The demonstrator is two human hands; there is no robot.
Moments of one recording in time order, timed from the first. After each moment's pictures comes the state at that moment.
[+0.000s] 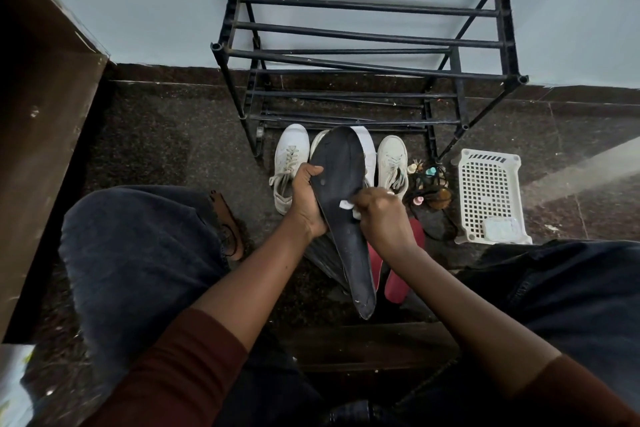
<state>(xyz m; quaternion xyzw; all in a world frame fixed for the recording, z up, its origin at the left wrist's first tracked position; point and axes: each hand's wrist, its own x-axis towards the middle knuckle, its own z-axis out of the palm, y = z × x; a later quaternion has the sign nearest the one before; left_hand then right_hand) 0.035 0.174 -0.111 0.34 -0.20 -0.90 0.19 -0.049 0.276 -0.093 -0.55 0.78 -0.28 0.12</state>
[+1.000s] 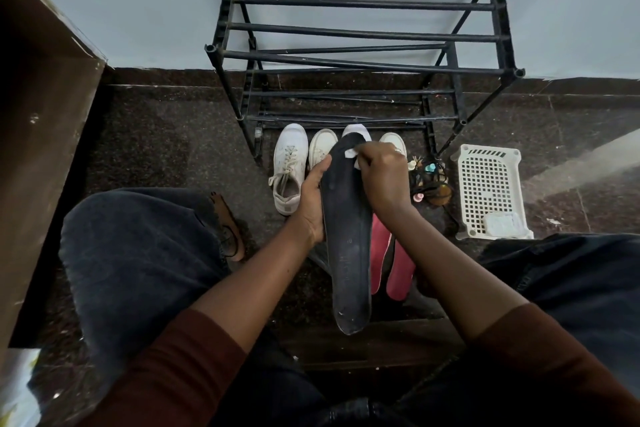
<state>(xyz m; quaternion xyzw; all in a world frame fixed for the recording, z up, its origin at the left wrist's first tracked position) 0.033 0.182 -0.116 0.33 -0.22 -0.91 0.13 -0.074 0.231 -0.079 -0.47 0.82 -0.33 0.05</state>
